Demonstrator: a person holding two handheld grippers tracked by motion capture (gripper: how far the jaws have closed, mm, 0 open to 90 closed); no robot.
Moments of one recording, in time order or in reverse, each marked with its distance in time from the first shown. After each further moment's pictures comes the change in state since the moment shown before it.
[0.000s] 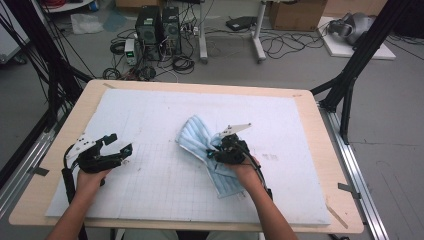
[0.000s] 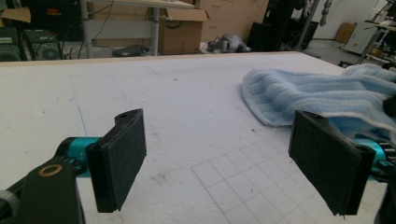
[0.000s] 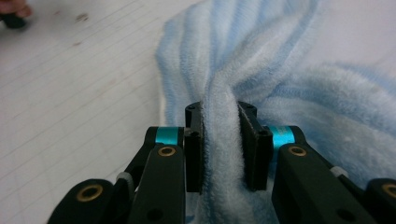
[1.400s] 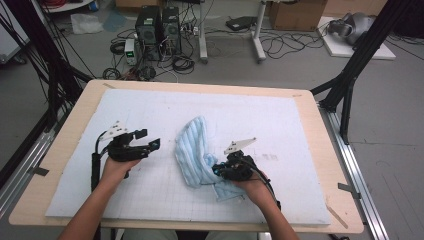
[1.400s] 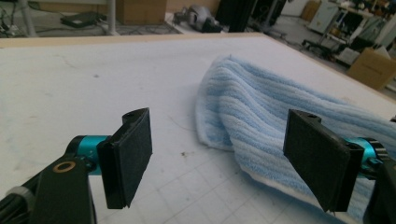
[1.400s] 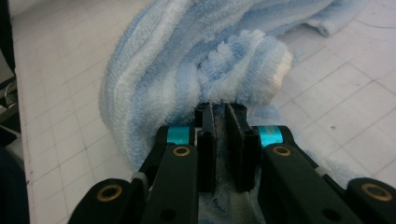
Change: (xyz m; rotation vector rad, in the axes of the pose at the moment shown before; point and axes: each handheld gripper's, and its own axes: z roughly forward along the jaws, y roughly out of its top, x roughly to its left) left arm -0.052 0.025 0.074 0.154 -0.151 -0.041; right arm 0.016 -0.034 -0.022 0.070 0.076 -0.020
